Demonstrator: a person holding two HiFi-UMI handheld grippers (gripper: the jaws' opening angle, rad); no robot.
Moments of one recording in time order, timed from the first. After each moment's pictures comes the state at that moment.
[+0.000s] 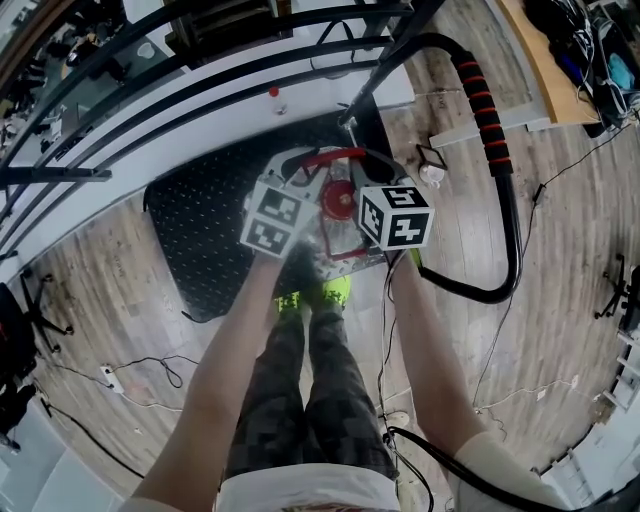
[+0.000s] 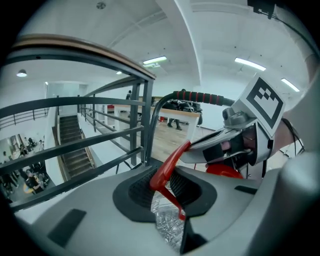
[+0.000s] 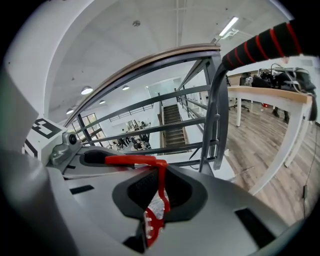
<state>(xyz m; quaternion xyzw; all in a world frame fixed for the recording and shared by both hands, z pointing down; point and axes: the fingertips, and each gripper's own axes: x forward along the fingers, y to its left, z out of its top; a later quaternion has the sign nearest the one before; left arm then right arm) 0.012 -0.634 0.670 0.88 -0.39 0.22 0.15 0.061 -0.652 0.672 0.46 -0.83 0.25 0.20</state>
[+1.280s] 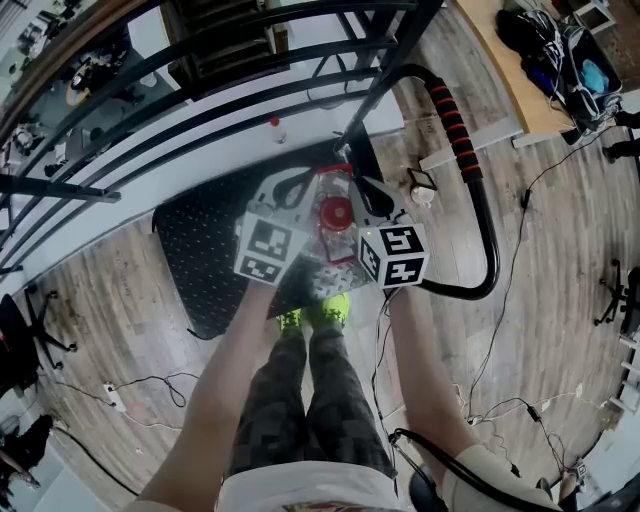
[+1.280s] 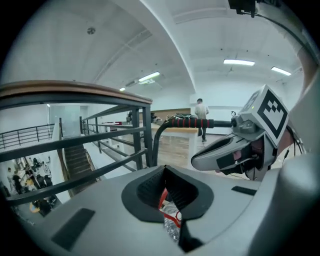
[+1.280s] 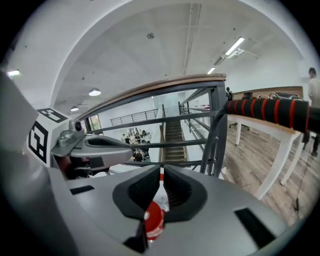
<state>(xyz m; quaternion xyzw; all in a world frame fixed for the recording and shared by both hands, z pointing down) -0.001 -0.612 0.571 0.89 -0.42 0.18 0.05 0.065 -0.610 0.590 0.47 -0.85 0.17 0.17</state>
